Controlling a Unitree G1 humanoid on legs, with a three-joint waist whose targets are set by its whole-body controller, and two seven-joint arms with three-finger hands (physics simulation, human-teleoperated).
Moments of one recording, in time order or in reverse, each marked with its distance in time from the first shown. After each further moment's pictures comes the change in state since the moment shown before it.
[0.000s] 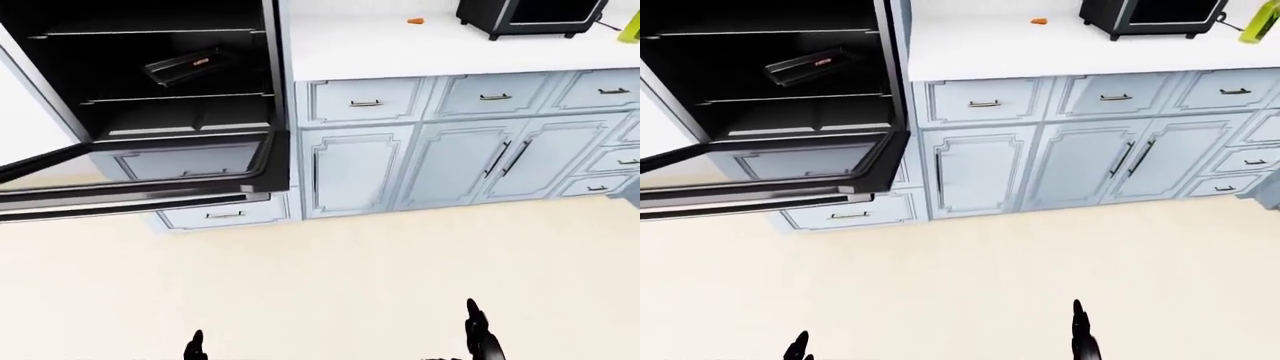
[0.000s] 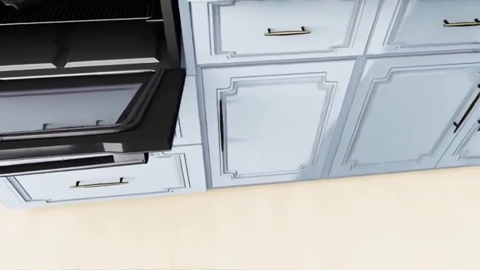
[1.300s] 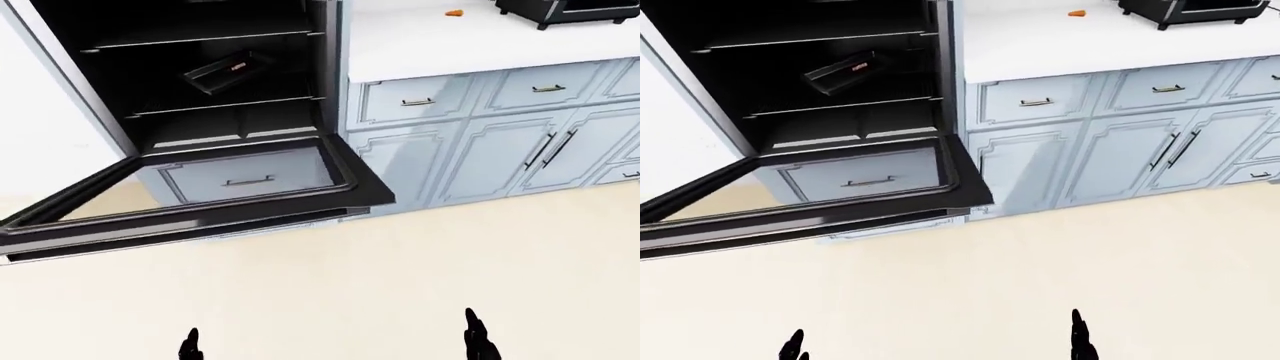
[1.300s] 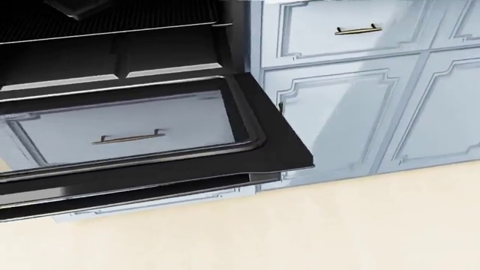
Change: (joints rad) left arm -0.002 0.009 0.028 -0.011 0.004 -0.002 -0.004; right arm 0.024 0.005 -0.016 -0.004 -0.020 0.042 0.019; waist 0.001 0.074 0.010
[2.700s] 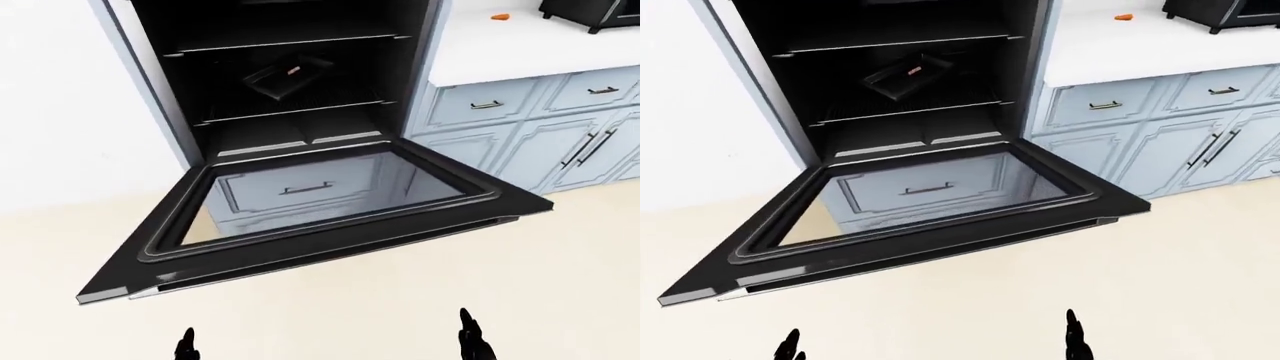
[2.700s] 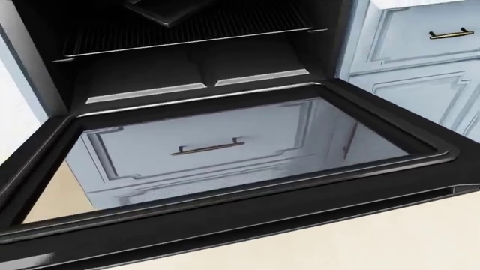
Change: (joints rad) left arm -0.001 0.006 -0.002 0.000 -0.028 -0.005 0.005; right arm -0.005 0.013 0.004 0.006 -0.004 0.005 0.014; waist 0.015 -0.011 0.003
